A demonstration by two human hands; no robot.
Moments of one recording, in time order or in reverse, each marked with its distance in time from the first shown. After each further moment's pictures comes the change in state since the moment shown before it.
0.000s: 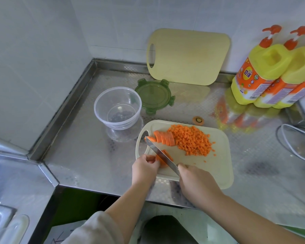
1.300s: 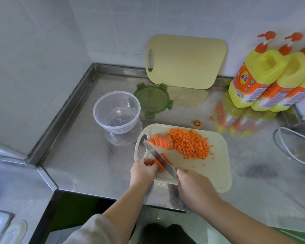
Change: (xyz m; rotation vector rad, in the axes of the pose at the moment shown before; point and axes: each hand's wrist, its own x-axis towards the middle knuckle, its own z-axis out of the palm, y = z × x) left_hand 0.009 -0.005 0.002 -0.050 -0.007 -0.049; right_hand -0.004 -0.004 -0.004 0.044 0.006 0.022
